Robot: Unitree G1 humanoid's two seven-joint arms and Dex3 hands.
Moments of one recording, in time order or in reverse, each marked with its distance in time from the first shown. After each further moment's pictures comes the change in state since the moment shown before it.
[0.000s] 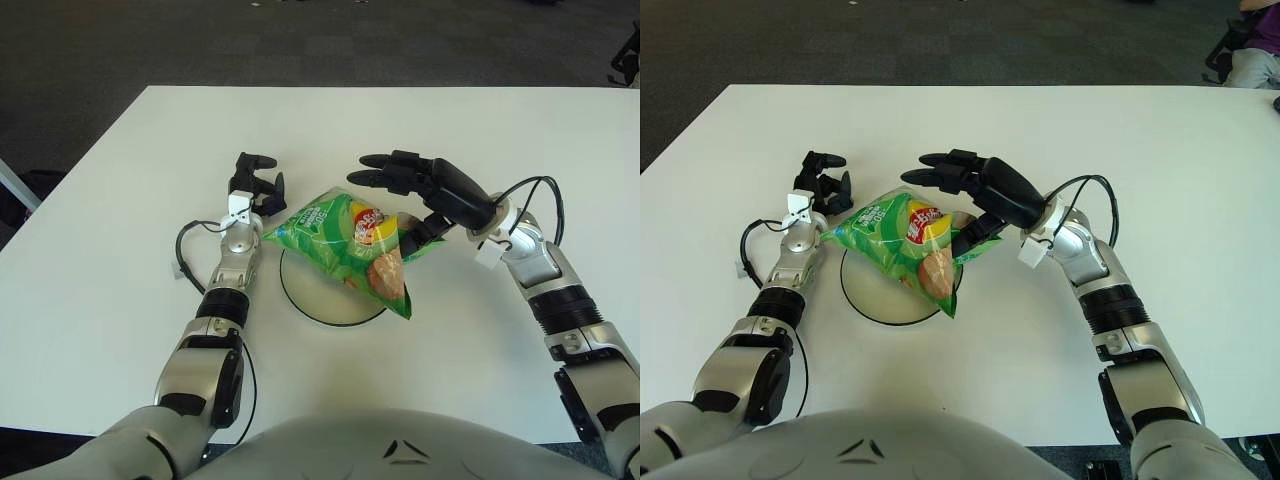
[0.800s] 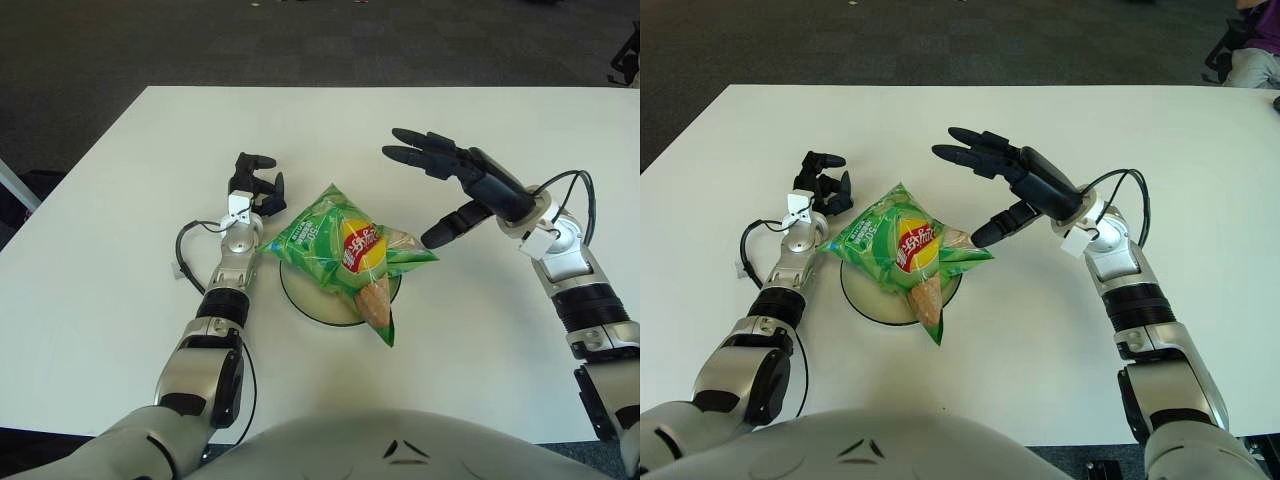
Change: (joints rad) left arm 0.000 0.000 -0.002 0.001 0.001 0.001 0.011; right arm -0.001 -0.115 -0.056 0.029 0.357 0.012 0.187
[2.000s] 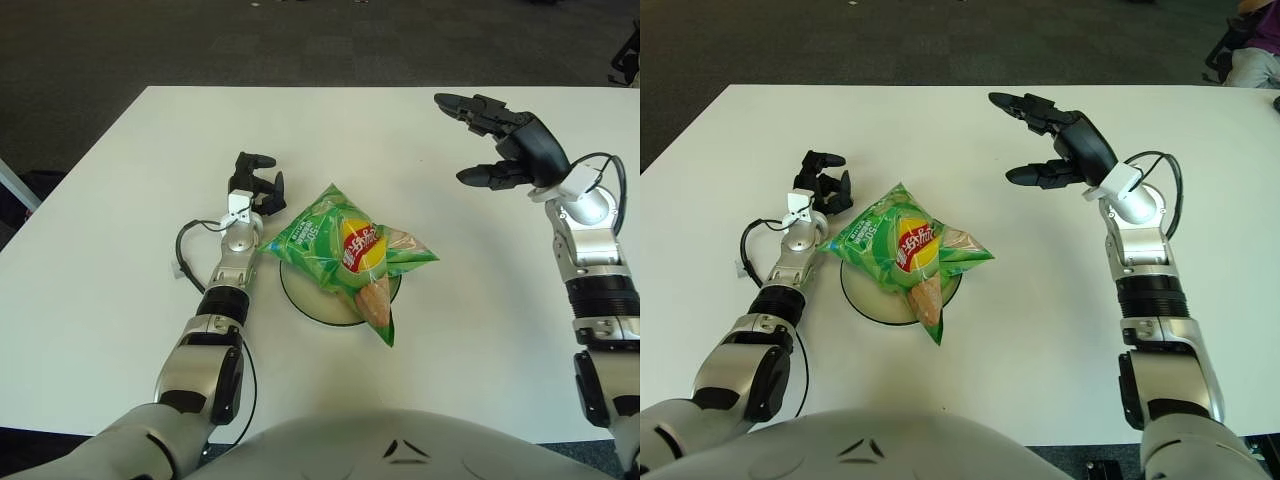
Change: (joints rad) left arm -0.012 0.003 0.001 0.025 0.000 -0.014 0.000; right arm -0.040 0.113 -0.196 0.074 0.111 0.455 0.033
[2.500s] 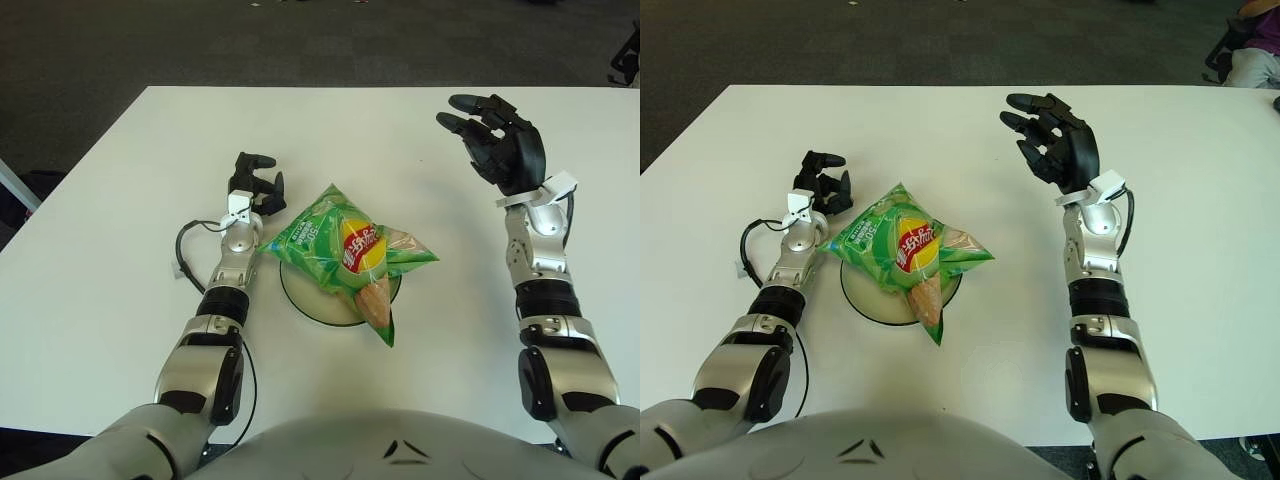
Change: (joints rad) left arm 0.000 0.000 0.000 0.000 0.000 -0.001 0.000; right arm -0.014 0.254 -0.124 0.110 0.076 -0.014 -0.158
